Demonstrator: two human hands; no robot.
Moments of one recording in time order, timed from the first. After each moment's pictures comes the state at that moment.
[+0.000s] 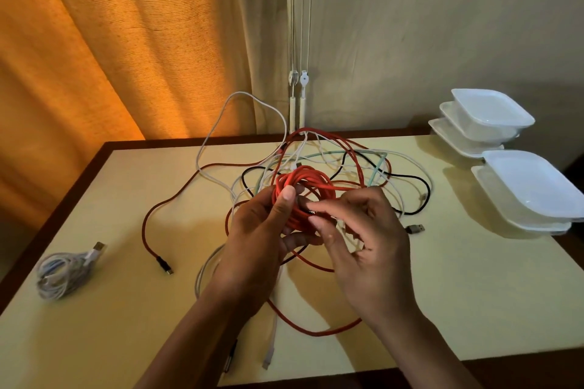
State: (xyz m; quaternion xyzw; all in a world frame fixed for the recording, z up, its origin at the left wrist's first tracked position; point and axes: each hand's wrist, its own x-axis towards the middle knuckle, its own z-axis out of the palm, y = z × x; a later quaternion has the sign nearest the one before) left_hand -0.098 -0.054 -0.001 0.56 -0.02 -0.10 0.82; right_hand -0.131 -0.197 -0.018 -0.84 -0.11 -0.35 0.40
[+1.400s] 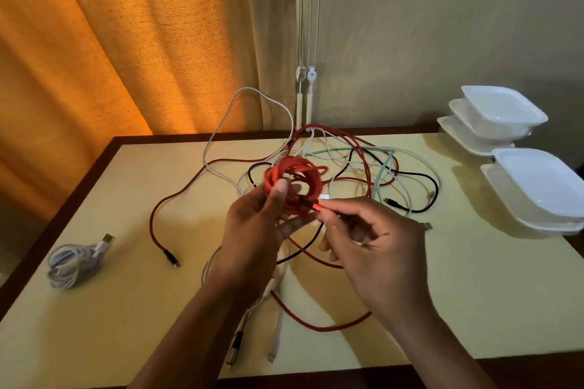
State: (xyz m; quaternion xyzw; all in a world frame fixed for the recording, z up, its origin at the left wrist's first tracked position) left_hand -0.089 -0.045 -0.009 0.54 0.04 -0.07 0.84; right_hand -0.139 -0.194 -0.013 -0.80 -0.06 -0.26 0.53
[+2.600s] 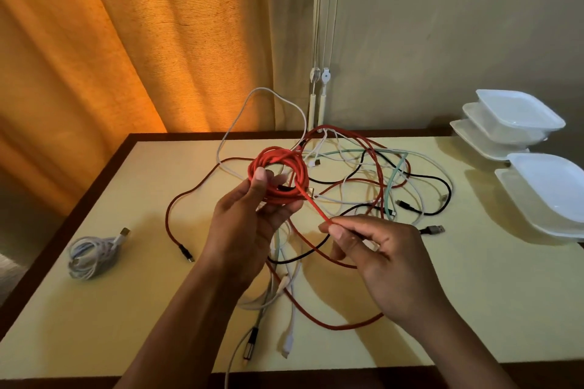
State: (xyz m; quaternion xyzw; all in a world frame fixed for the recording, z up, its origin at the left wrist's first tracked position) left_hand -0.083 -0.015 0.000 0.45 0.09 -0.07 0.88; right_hand -0.143 -0.198 -0.009 -0.84 -0.07 -0.11 0.52
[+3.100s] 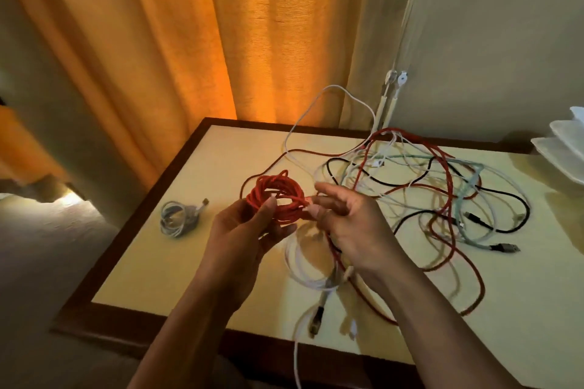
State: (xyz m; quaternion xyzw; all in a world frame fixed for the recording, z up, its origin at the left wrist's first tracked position) left_hand -0.135 0.084 -0.016 0.55 0.13 -0.01 0.82; right_hand -0.095 -0.082 -0.019 -0.77 0.00 0.08 0.63
